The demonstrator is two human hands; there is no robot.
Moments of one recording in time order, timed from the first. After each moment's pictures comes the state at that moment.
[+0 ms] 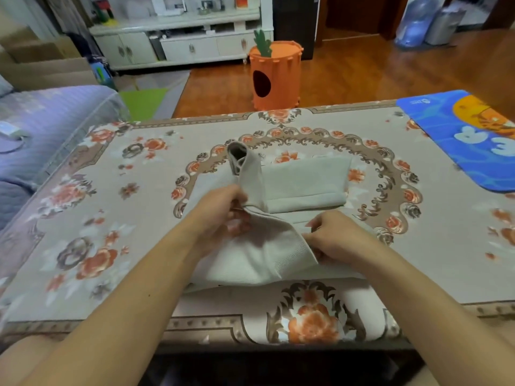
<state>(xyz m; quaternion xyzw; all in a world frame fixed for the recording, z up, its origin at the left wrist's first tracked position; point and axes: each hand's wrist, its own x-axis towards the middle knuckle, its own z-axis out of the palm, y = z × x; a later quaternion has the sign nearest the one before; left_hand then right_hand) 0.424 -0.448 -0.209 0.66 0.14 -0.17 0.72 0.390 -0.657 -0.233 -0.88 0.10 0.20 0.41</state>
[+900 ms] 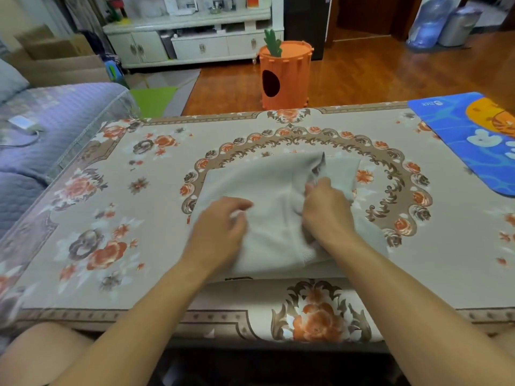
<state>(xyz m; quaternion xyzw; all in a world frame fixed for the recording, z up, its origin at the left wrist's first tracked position) 0.391 -0.423 -0.241 0.92 -0.07 0.08 0.37 0.432 -0.627 -0.255 -0.94 0.11 -0.08 0.30</state>
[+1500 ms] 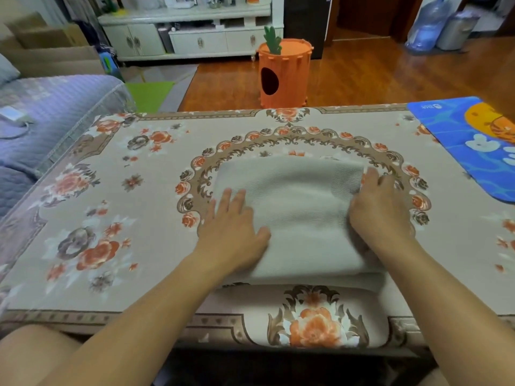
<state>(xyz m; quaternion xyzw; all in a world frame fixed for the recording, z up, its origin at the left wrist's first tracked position) 0.410 -0.444 -0.259 0.99 -0.09 -0.08 0.04 0.437 -0.706 -0.263 -0.97 0.15 -0.11 0.13</state>
